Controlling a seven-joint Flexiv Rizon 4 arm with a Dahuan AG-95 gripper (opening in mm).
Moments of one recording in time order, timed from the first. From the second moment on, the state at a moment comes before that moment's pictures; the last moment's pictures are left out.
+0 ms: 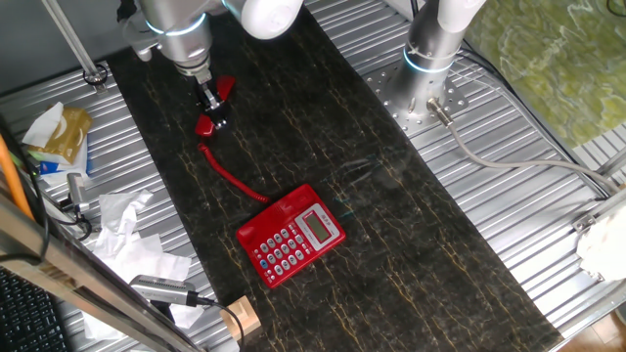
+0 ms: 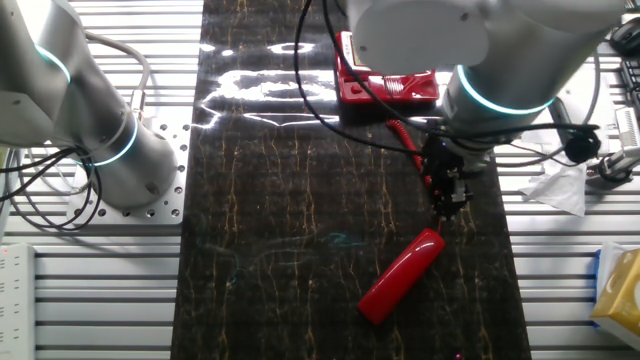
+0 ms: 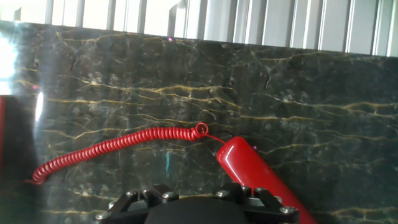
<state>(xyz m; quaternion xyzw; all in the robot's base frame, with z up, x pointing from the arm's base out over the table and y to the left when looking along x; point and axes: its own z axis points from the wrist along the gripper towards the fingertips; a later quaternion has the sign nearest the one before) 0.539 -0.094 0.127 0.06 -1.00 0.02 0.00</state>
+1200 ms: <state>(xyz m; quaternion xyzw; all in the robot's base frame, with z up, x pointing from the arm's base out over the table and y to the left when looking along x) 0.539 -0.093 0.127 0.08 -1.00 0.04 0.00</state>
